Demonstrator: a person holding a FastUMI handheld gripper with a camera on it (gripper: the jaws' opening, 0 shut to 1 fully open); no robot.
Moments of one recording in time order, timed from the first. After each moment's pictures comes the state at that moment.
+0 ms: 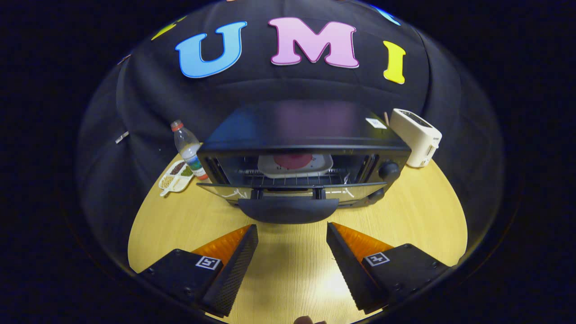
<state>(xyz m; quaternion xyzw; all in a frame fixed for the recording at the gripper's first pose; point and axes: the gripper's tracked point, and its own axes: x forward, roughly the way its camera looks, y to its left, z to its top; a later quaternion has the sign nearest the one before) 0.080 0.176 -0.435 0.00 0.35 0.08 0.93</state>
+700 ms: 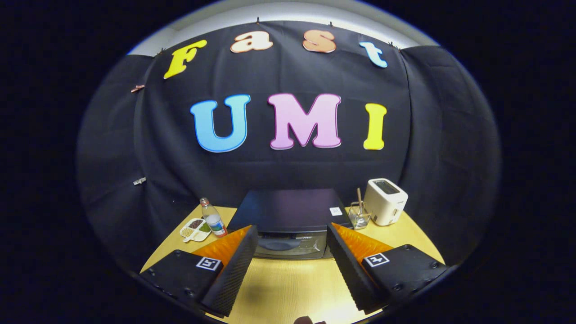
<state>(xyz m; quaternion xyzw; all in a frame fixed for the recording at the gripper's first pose) 0.036 0.129 -0.211 0.02 0.15 0.08 0.99</state>
